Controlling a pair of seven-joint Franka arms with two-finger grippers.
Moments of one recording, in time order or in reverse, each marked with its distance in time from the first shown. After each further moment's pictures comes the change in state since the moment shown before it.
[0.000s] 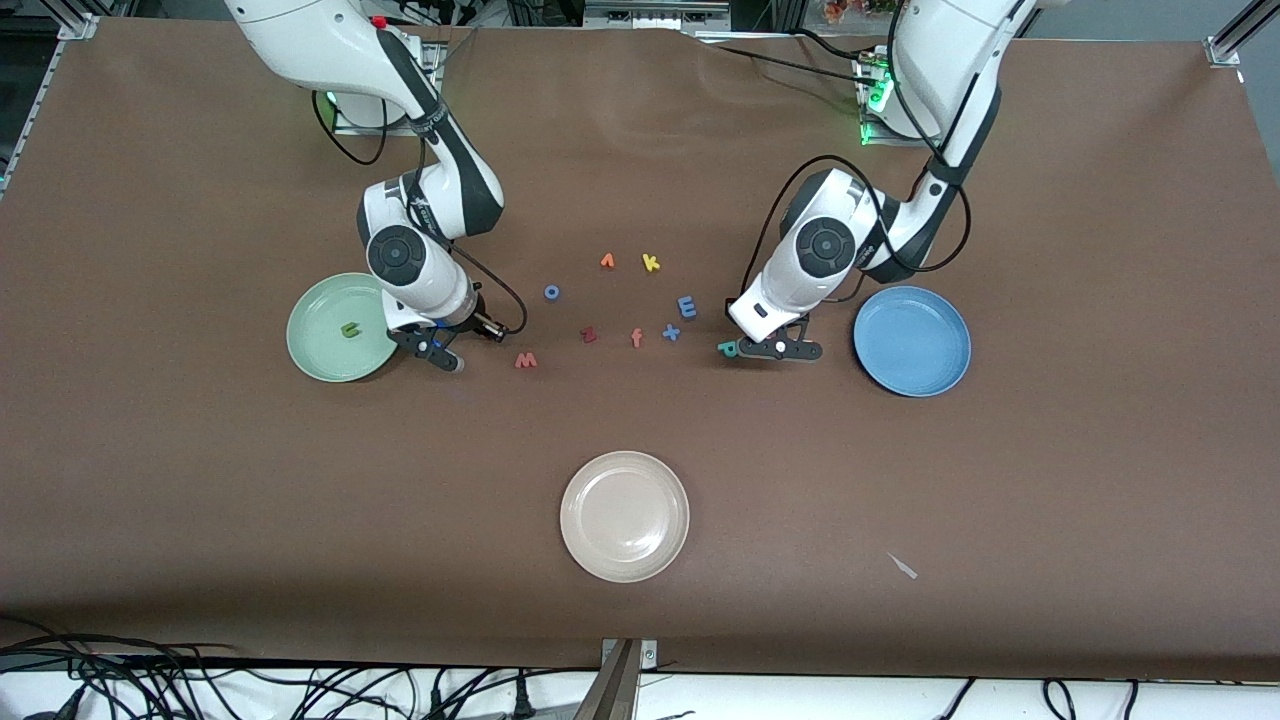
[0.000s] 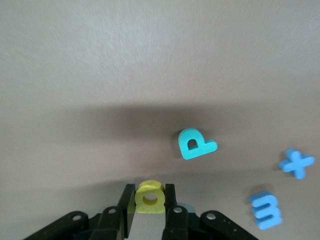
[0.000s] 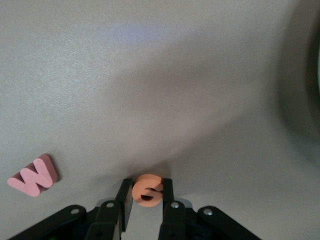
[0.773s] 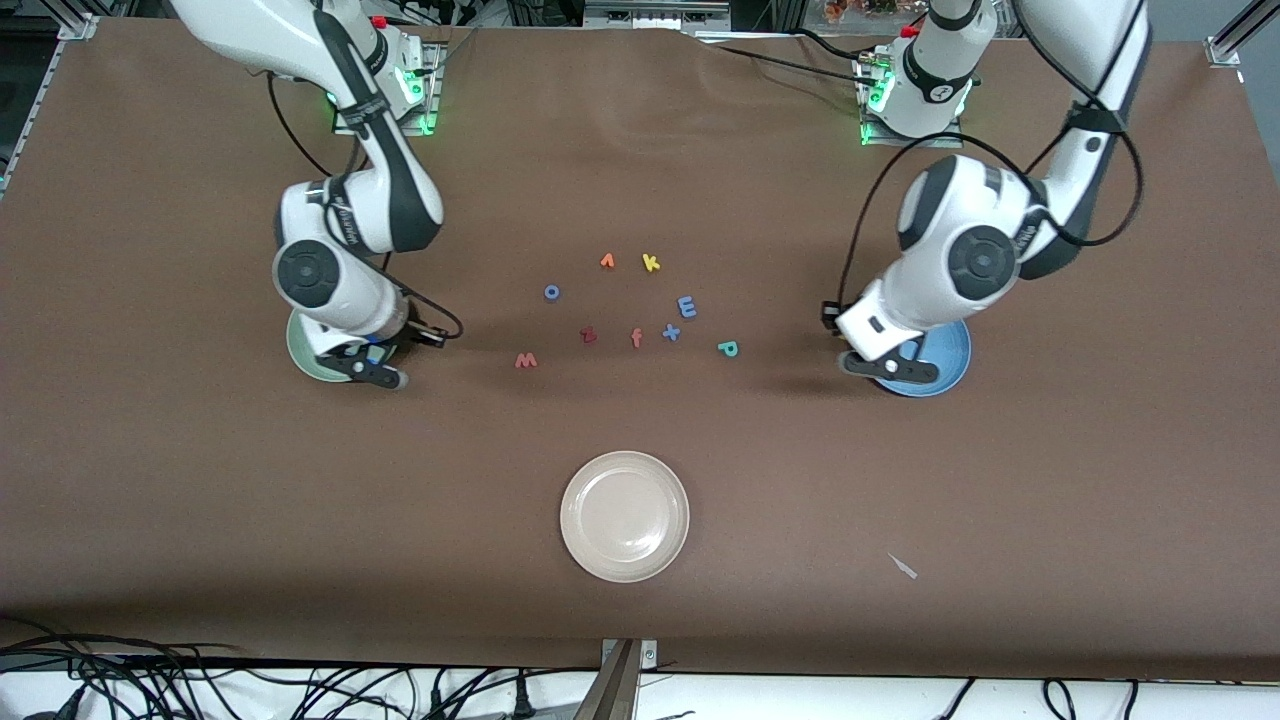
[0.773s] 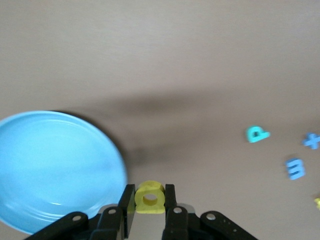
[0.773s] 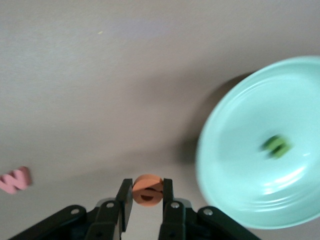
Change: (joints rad) left arm 0.256 -0.160 0.016 0.091 0.011 -0.361 0.331; right arm -0.002 -0.103 -0.202 0.085 -0.029 -0.283 -0.406
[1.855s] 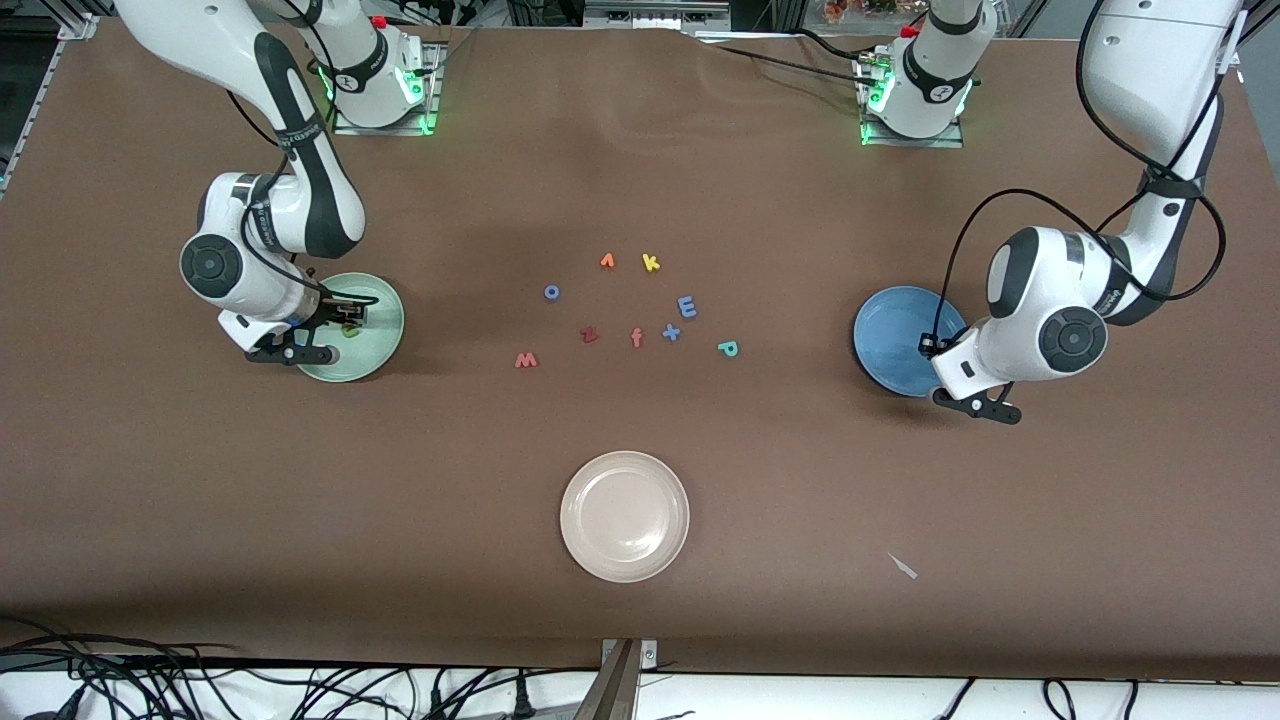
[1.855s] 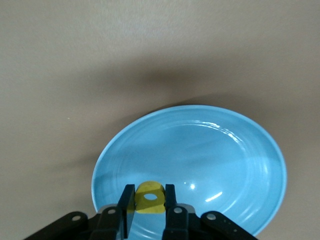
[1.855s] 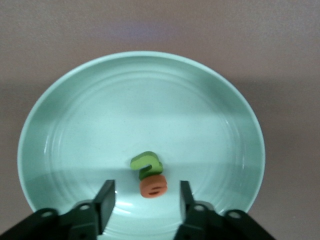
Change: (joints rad) left arm 0.218 0.163 0.000 0.003 0.195 0.028 0.205; right arm -0.004 -0.016 -0.180 -0.213 0.000 0.144 -0.444
